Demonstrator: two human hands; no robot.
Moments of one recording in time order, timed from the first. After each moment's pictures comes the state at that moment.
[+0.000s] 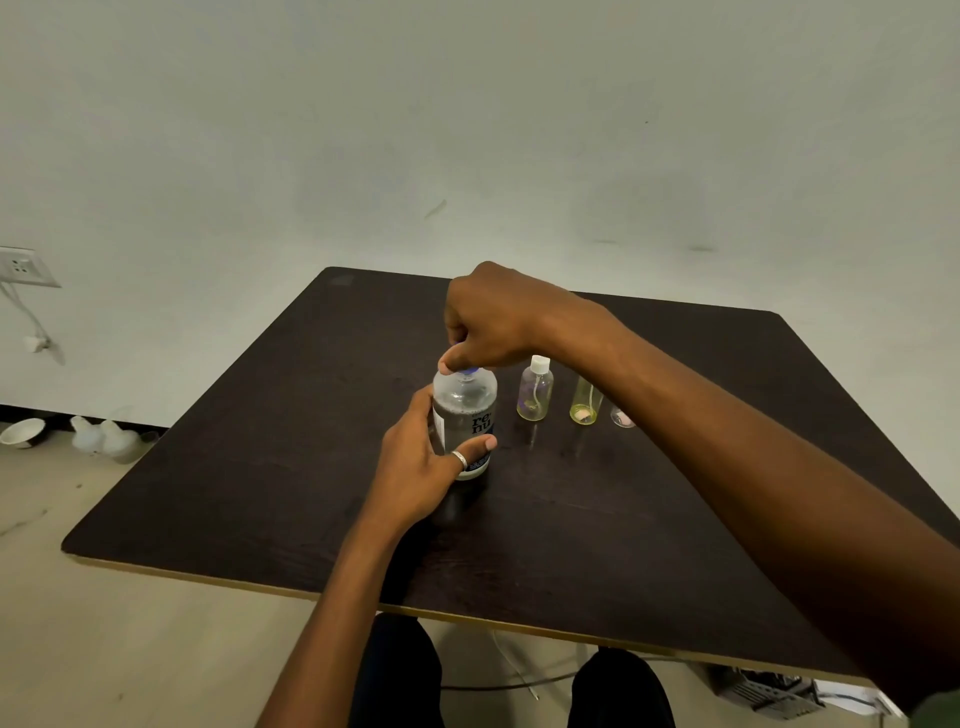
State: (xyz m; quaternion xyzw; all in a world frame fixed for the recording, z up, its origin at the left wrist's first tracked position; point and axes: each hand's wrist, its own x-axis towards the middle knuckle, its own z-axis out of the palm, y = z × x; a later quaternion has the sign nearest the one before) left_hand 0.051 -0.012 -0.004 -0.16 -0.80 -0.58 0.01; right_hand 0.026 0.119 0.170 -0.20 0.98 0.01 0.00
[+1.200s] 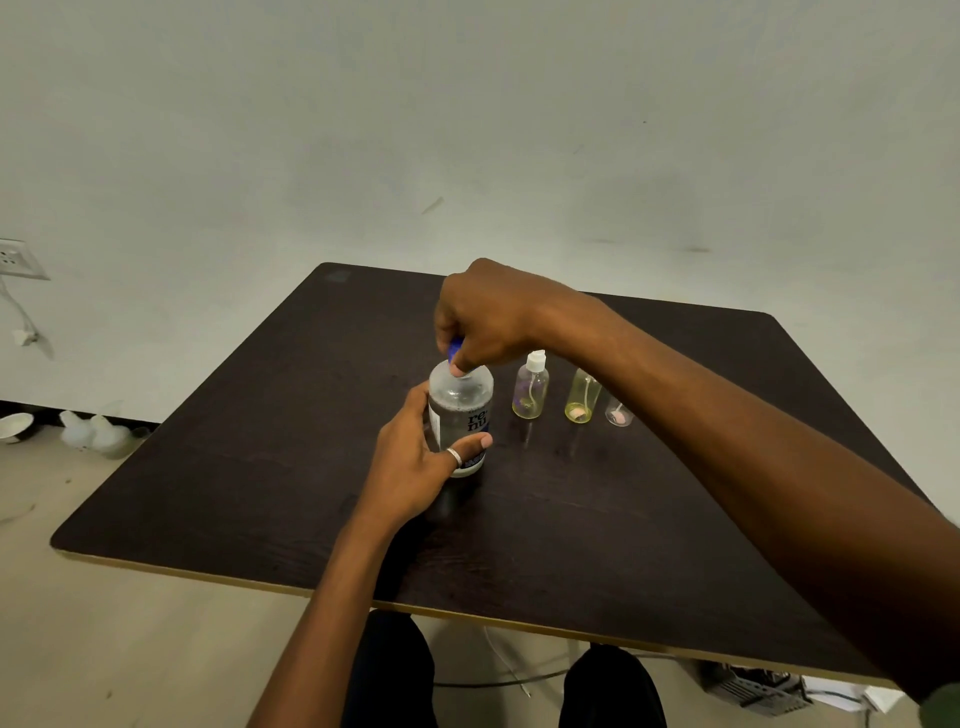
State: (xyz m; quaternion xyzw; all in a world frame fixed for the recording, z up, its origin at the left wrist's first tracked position) left_hand 0.050 -0.013 -0.005 -0.17 -0.80 -0.58 0.01; right_hand 0.032 0.116 0.178 -0.22 0.97 0.02 0.03
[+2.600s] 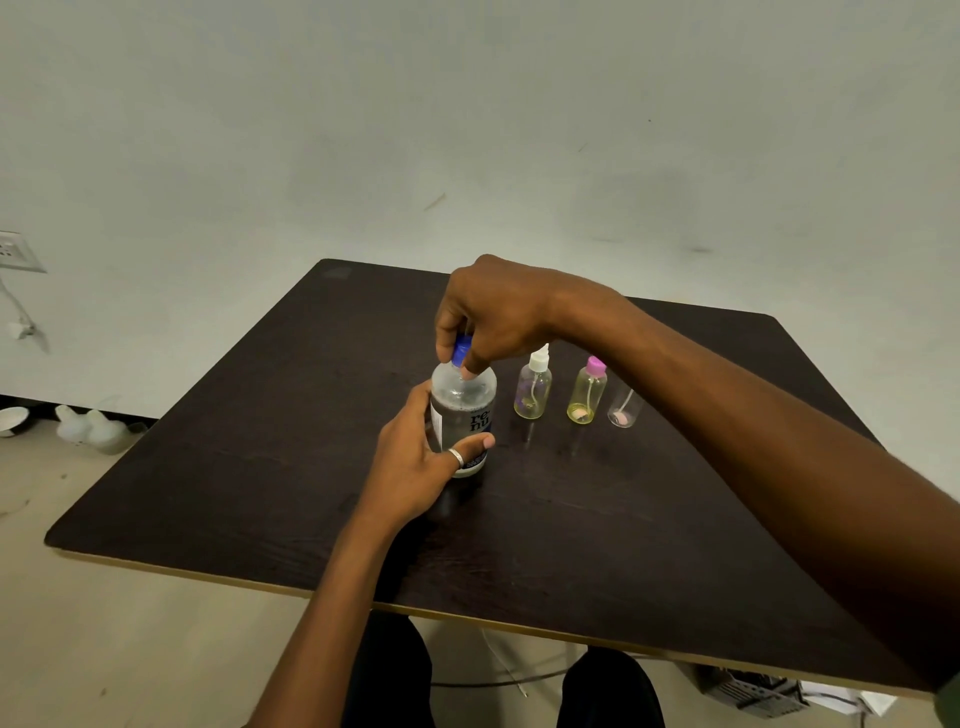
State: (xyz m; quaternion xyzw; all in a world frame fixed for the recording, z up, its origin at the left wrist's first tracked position) left_hand 0.051 -0.013 -0.004 -0.17 -0.80 -0.57 0.00; right_hand 0.022 0.122 0.181 -0.26 0.96 -0.02 0.08
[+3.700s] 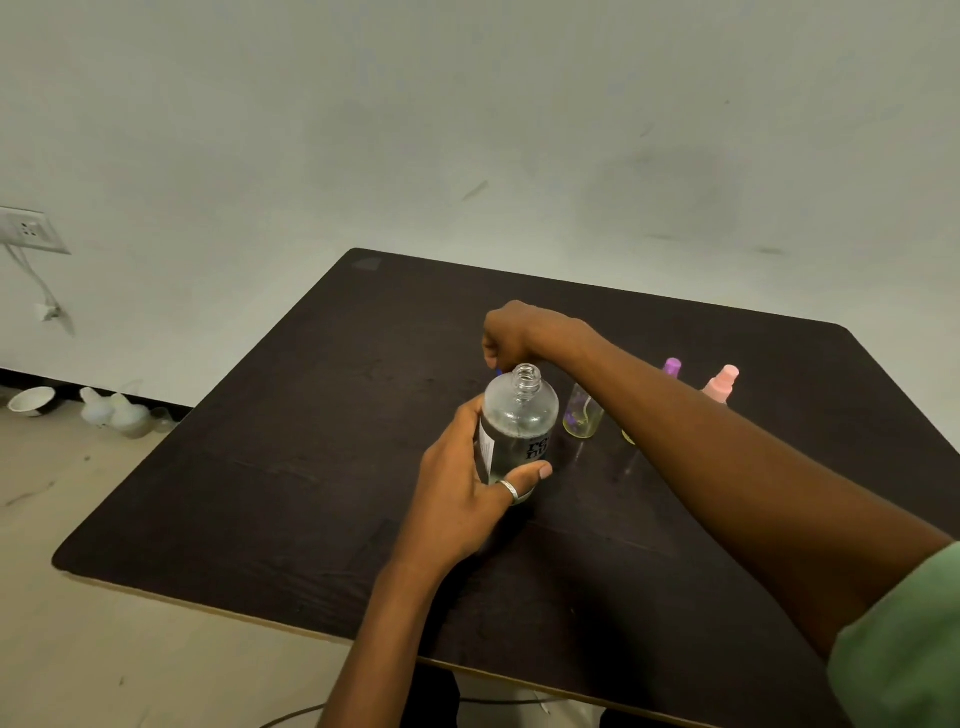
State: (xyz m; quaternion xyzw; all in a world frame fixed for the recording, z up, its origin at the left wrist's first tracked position) left_hand 0.047 -0.012 -0.011 -0.18 -0.76 -0.62 0.01; right_hand -0.114 0.123 0.072 -0.12 0.98 0.04 0.15
